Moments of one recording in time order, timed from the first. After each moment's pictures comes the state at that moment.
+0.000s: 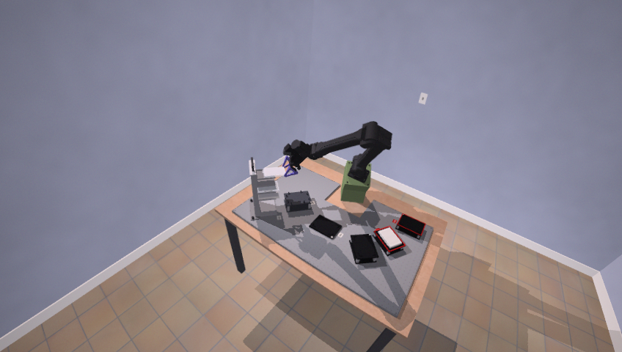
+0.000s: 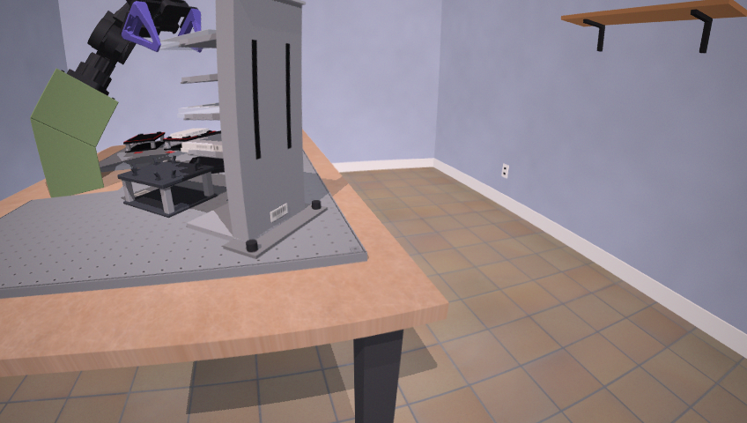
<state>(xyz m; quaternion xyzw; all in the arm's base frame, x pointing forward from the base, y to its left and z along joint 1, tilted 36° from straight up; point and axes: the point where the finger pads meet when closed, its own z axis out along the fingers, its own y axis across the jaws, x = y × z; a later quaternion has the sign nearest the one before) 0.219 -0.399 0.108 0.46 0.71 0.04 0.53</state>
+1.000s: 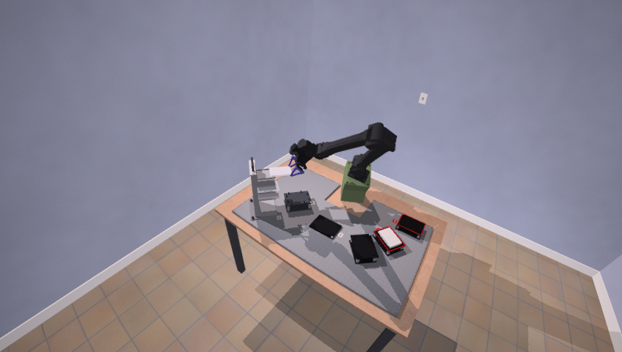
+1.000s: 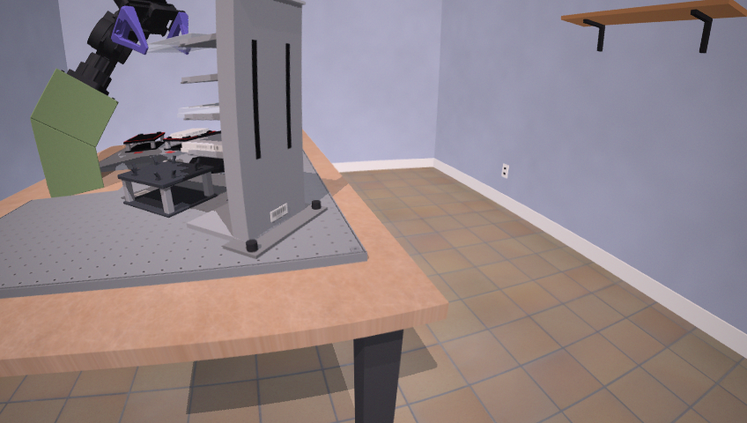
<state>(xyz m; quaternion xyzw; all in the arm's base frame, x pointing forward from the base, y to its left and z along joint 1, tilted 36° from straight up) 0.198 -0.370 0.100 0.46 0.71 0.04 0.53</state>
